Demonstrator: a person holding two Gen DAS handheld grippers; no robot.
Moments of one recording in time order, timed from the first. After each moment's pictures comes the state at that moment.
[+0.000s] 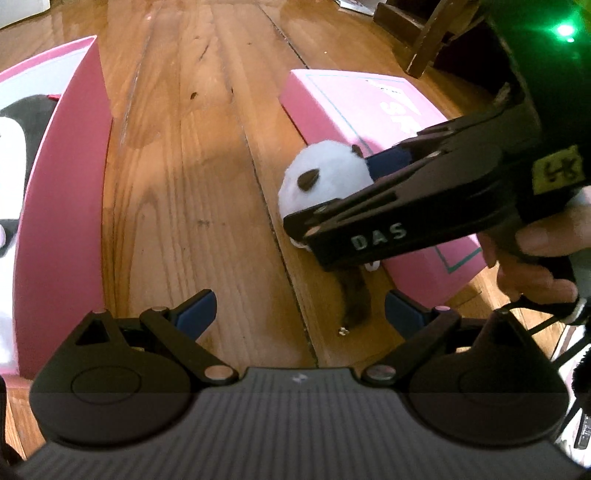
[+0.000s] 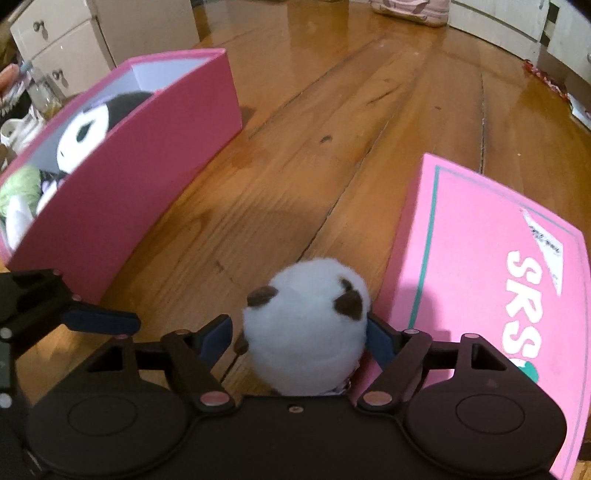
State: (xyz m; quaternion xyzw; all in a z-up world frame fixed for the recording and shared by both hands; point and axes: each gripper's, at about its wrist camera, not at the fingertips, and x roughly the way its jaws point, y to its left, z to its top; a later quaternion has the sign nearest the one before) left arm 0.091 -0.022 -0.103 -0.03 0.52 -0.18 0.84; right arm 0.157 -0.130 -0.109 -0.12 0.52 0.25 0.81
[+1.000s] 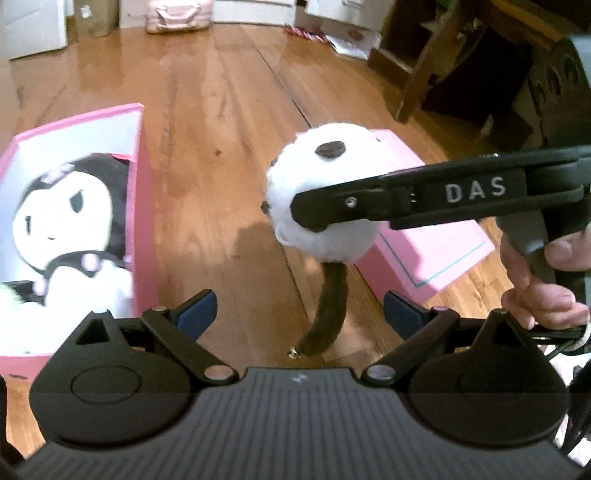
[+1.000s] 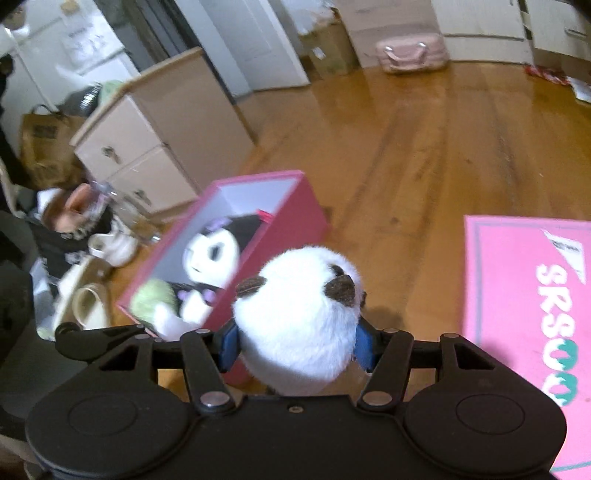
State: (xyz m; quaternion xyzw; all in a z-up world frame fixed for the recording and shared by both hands) left arm 0.051 0.021 -0.021 -0.03 0.45 -0.17 0.88; right arm 0.110 -0.143 -0.019 0.08 0.43 0.33 0.84
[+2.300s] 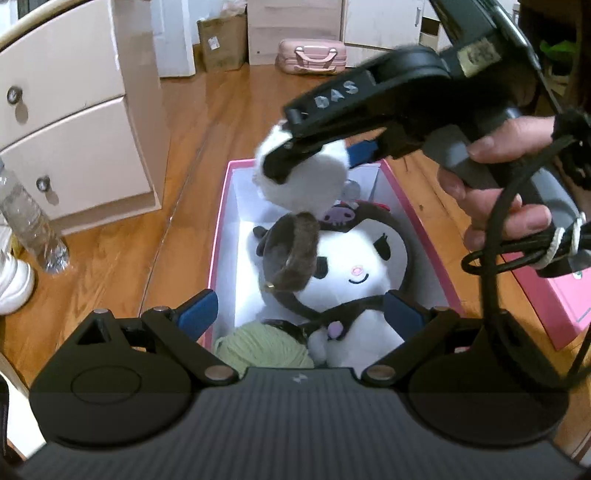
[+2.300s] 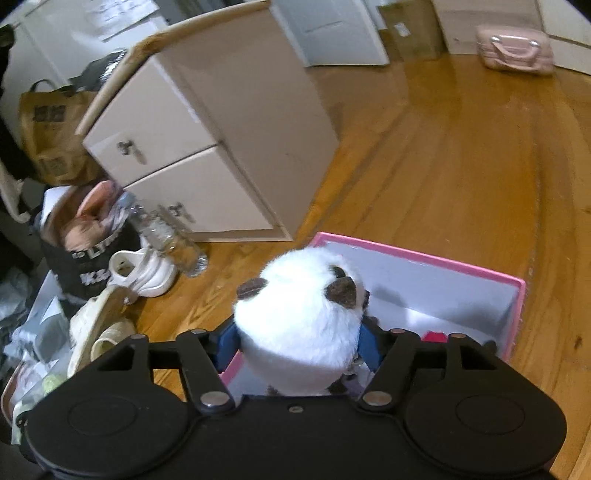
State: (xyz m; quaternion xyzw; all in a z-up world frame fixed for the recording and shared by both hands) left arm 0.075 0.199 -0.004 0.00 0.40 -0.01 0.92; right arm 0.229 0.091 -0.018 0.07 0.45 0.39 0.80
